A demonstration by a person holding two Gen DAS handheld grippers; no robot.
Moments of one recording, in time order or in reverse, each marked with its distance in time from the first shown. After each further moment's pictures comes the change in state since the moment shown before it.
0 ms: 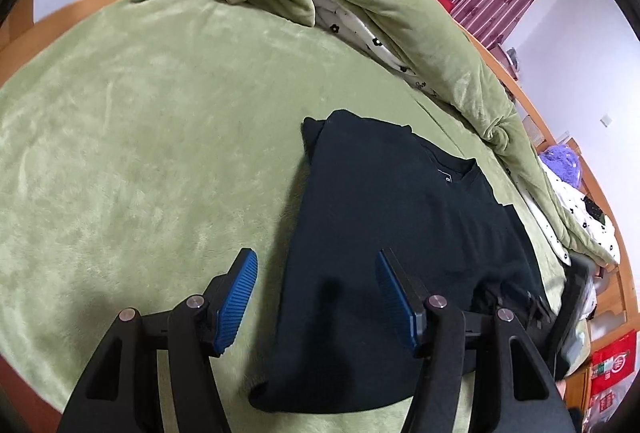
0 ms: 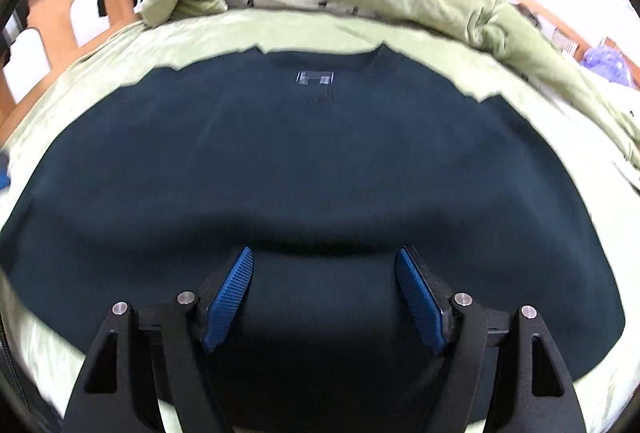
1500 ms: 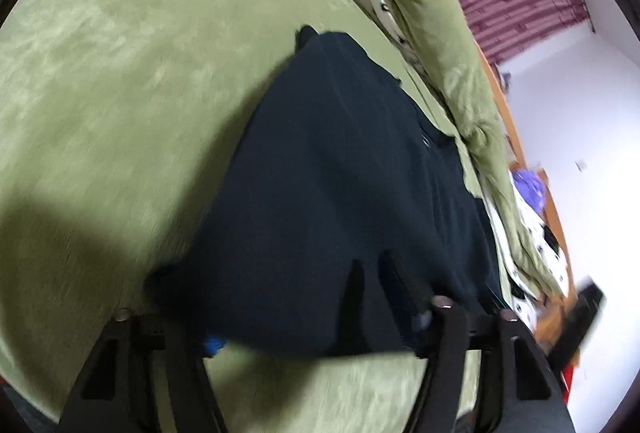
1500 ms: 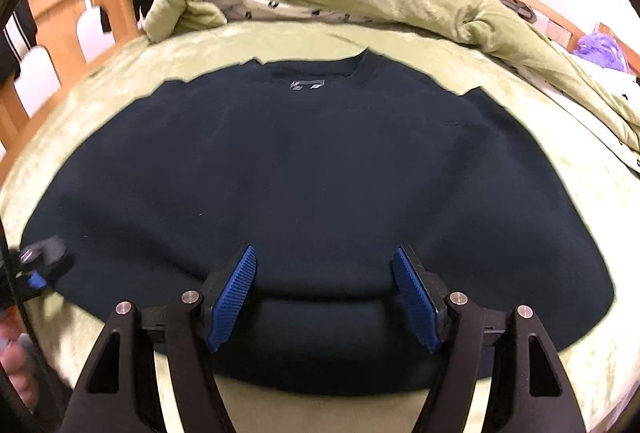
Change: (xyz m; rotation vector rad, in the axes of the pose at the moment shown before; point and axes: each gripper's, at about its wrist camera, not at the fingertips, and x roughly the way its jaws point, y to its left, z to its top) left arm 0.041 0.001 -0.060 -0.235 0.097 -0.150; right arm -0.044 -0.027 -0.019 0.048 -0.013 0.046
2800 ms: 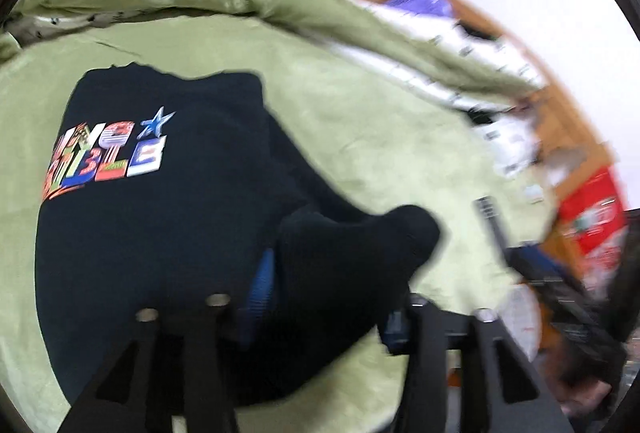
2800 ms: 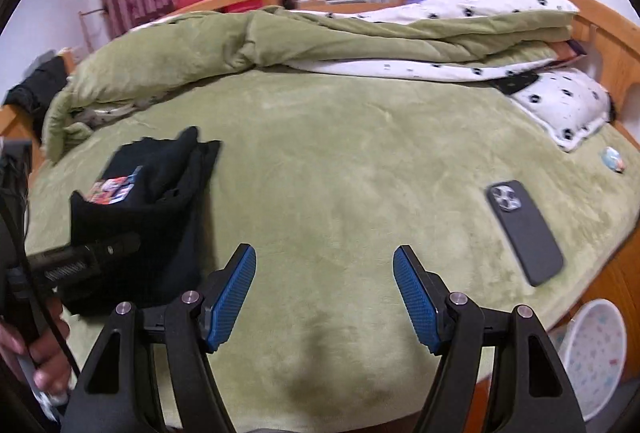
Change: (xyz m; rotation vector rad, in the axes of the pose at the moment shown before) left arm 0.115 -0.358 -0.138 0.696 0.238 -0.111; right arm -0.140 -0.327 -0.072 0.366 -0.097 -0.156
